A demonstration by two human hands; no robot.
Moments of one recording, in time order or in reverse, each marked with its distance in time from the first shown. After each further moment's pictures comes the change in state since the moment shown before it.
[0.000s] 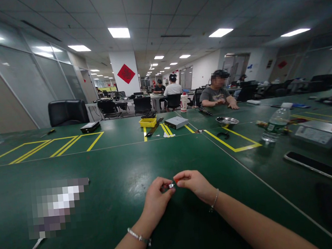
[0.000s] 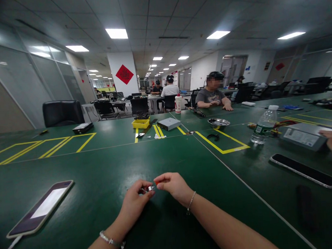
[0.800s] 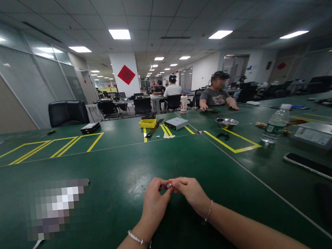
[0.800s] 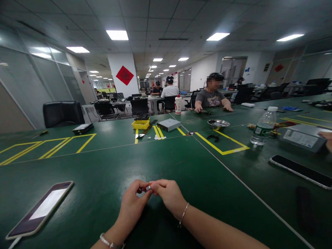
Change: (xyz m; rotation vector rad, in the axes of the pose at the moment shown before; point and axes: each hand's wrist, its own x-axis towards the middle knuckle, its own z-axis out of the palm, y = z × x) left_hand -0.004 0.007 -0.001 0.166 0.132 0.088; right_hand -0.004 0.014 0.026 0.052 0.128 -0.046
